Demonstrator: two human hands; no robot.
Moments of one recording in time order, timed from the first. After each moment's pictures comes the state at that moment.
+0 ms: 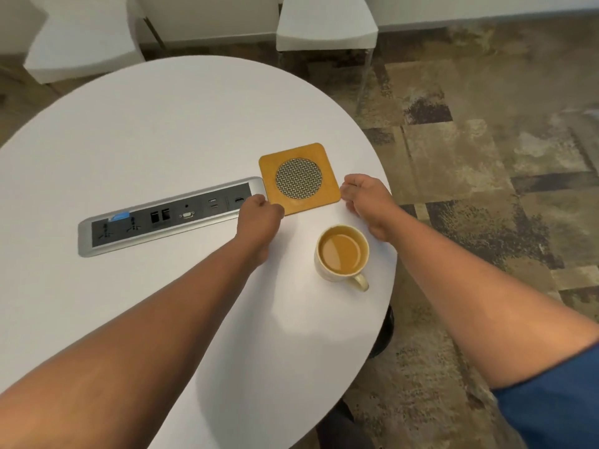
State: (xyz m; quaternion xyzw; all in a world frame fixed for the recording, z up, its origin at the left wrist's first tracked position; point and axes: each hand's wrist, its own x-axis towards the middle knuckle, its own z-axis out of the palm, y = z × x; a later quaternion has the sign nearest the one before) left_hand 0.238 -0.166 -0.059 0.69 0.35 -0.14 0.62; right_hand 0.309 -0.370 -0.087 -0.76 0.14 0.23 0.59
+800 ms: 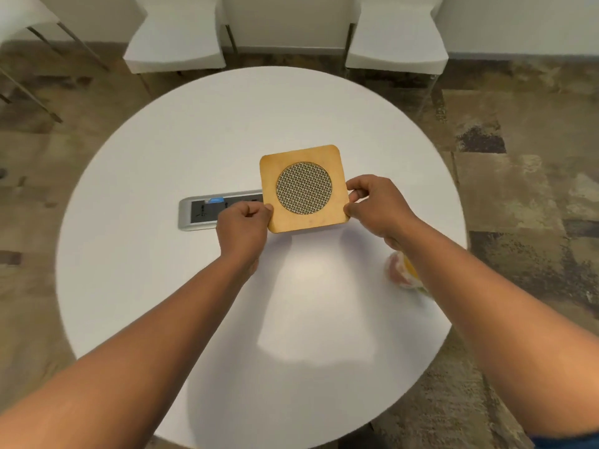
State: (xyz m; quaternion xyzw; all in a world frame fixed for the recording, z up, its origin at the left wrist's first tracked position) left_hand 0.156 -0.018 -0.019 0.69 0.41 0.08 0.59; right_hand 0.255 -0.226 0.004 -0.86 -0.02 0.22 0.47
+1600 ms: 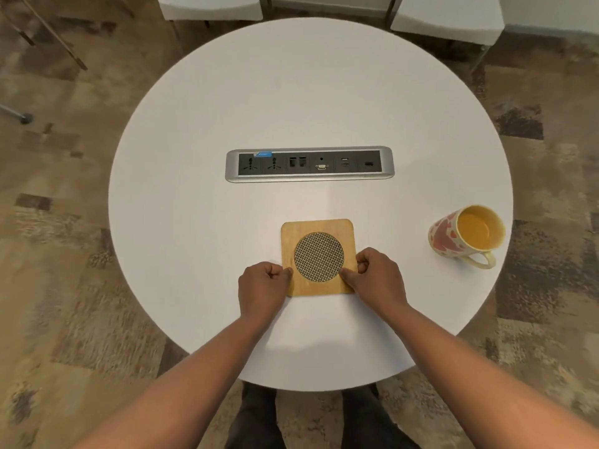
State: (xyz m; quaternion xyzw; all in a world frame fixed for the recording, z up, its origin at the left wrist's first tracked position) left_hand -0.019 -0.007 -0.078 0.77 0.44 -0.07 0.45; right_hand 0.074 -0.202 -0.084 -0.92 0.00 0.25 0.30
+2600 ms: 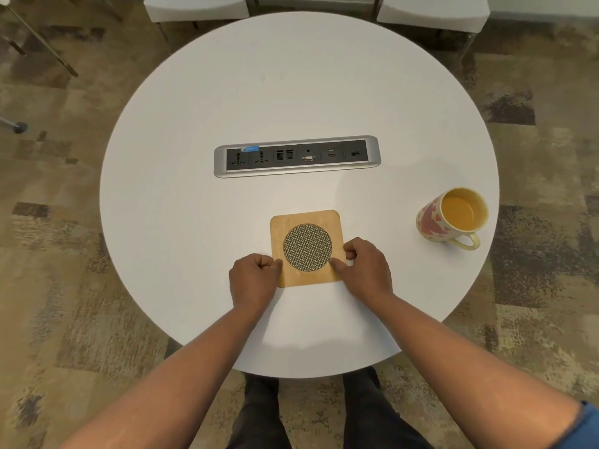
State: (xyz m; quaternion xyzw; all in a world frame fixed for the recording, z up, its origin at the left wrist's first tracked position) left_hand -0.020 -0.011 -0.082 0.78 0.45 -0.05 0.43; right_hand 0.064 -0.206 -0.100 -0.92 -0.02 0.19 0.33
